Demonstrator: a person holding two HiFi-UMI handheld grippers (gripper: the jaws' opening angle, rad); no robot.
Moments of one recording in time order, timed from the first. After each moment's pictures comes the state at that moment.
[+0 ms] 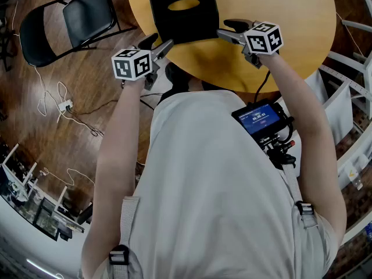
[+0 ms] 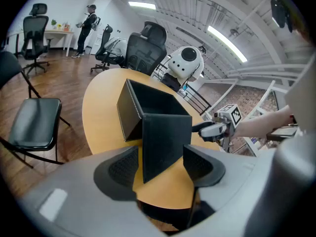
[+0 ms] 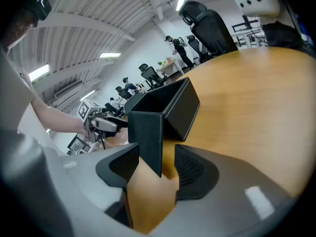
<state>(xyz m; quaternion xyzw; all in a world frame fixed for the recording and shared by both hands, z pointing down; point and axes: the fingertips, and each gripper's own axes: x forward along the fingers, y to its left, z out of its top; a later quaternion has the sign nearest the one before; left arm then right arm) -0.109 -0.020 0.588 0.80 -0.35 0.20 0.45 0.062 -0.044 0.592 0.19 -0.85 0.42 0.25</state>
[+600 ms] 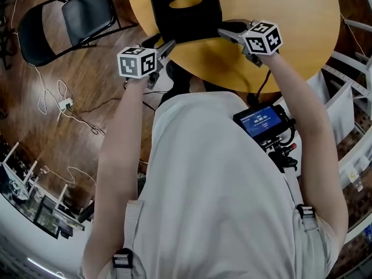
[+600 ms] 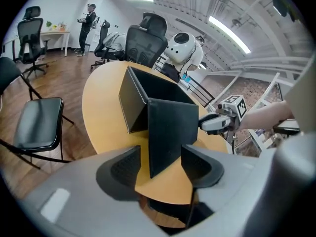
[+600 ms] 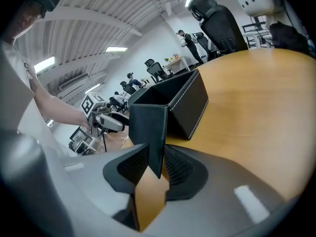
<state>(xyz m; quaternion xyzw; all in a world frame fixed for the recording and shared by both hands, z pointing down) -0.106 -0.024 0.609 0.79 -0.35 0.24 0.44 0.053 -0.048 0.599 0.17 -0.87 0.38 0.27</state>
